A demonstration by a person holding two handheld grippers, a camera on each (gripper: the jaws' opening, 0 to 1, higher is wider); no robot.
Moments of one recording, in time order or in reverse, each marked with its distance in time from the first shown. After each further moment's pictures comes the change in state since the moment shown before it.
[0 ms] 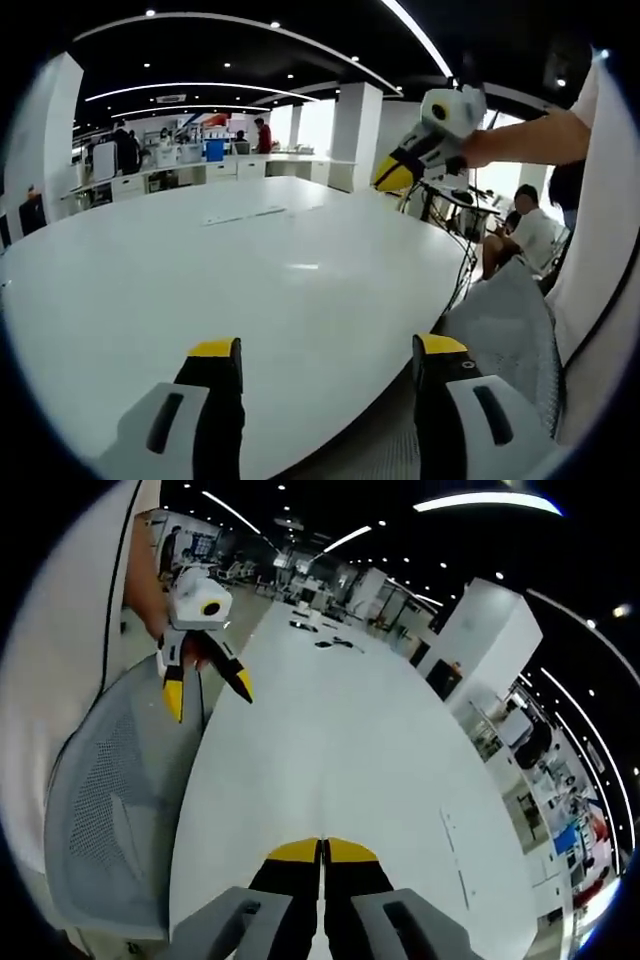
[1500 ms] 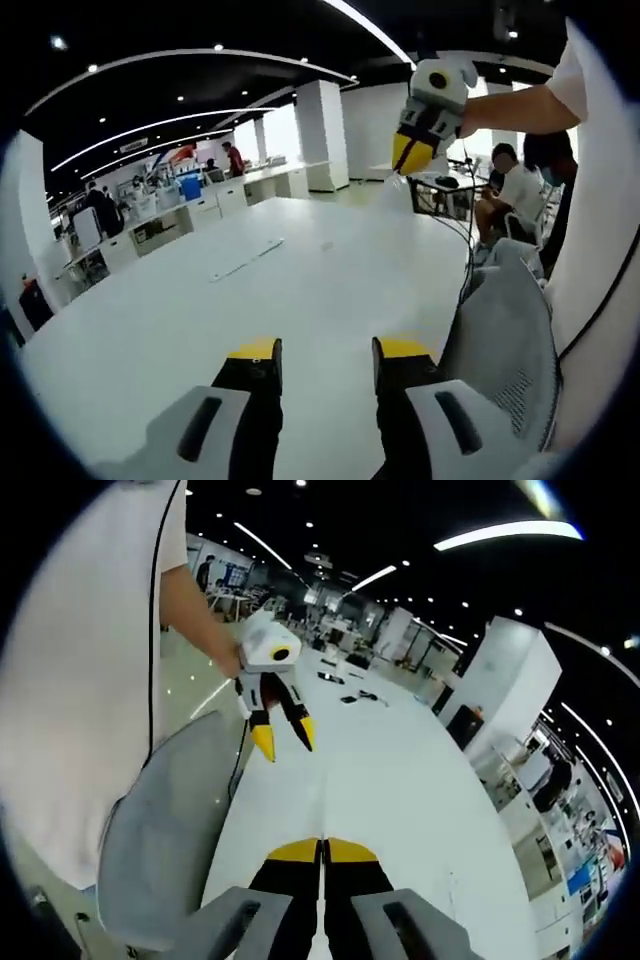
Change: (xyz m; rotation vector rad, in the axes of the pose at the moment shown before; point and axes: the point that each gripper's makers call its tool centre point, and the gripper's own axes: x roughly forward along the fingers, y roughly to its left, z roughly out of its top) left arm -0.016 0.014 0.092 0.331 0.022 -0.064; right arm -0.051 0.007 0.080 -0.073 -0.169 0.119
